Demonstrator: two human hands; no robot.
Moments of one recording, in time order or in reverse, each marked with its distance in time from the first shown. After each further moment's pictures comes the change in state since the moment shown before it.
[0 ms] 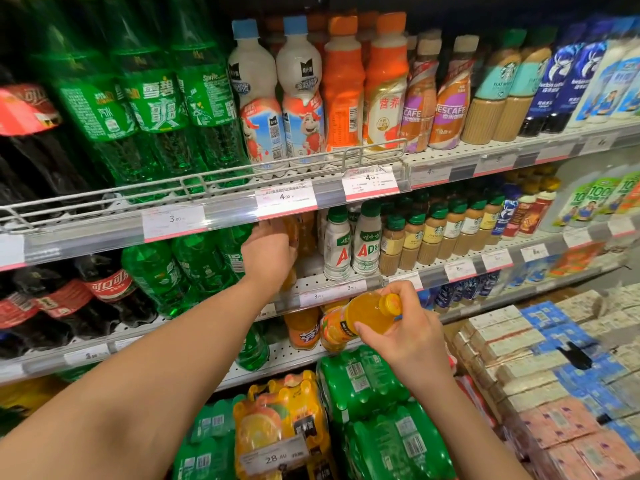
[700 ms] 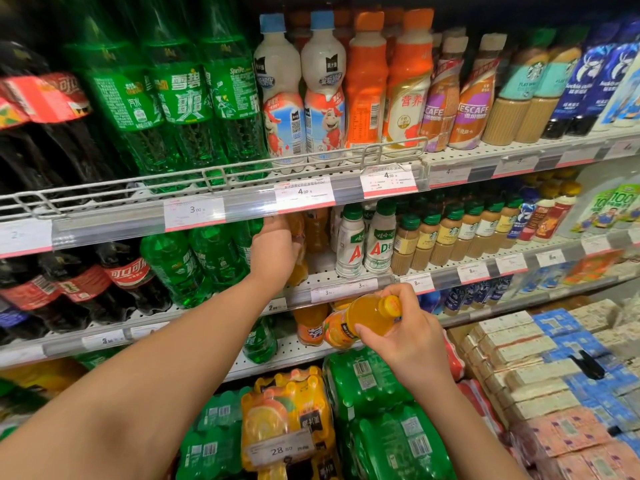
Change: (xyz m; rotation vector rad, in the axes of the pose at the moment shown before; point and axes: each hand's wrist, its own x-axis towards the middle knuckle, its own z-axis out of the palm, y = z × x) left_hand -0.001 -0.018 -0.003 -0.177 -0.027 -0.041; right_hand -0.003 -0.006 0.015 -0.011 -0.063 -0.016
